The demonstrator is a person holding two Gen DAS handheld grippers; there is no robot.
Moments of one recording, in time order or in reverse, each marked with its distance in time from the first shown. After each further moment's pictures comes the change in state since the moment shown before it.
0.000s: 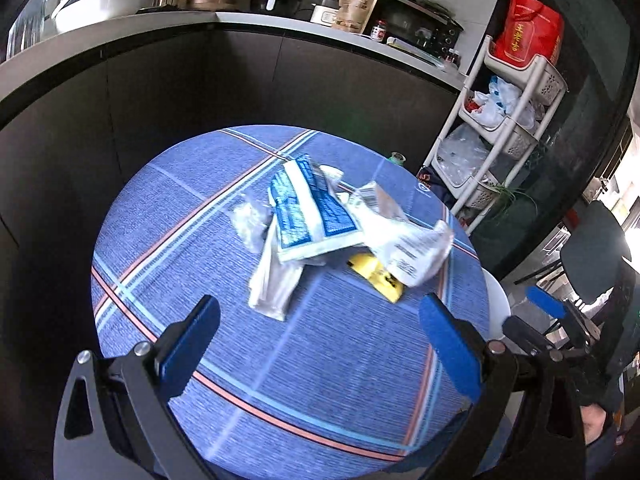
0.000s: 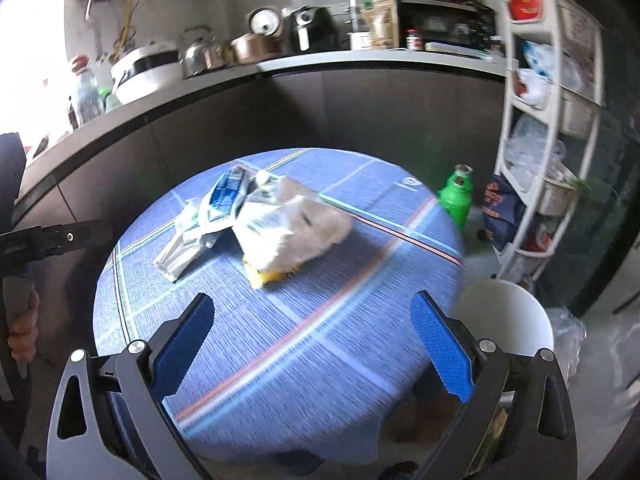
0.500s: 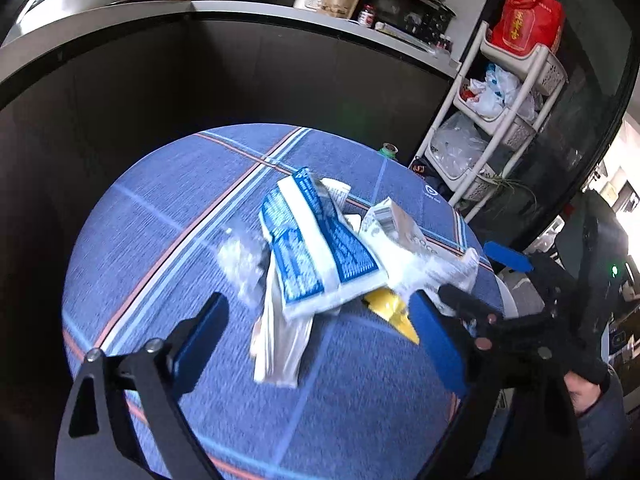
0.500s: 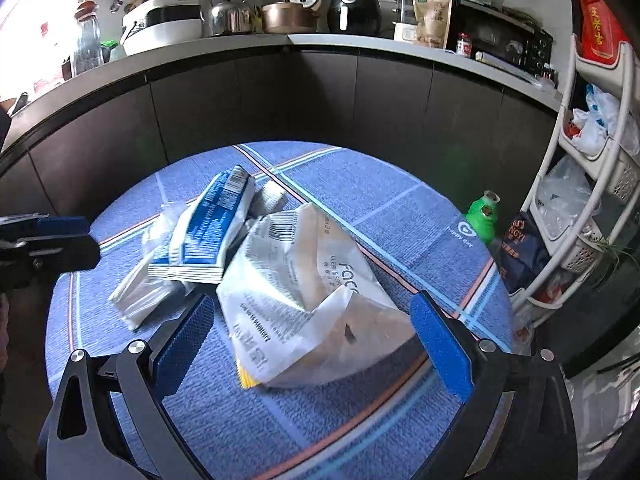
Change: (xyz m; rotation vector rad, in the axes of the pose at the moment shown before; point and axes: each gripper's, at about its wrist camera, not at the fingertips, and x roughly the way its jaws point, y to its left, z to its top) left arm 0.066 0.006 0.045 0.058 0.055 -0.049; right arm 0.103 0.022 0.057 -0.133 0.066 -0.007
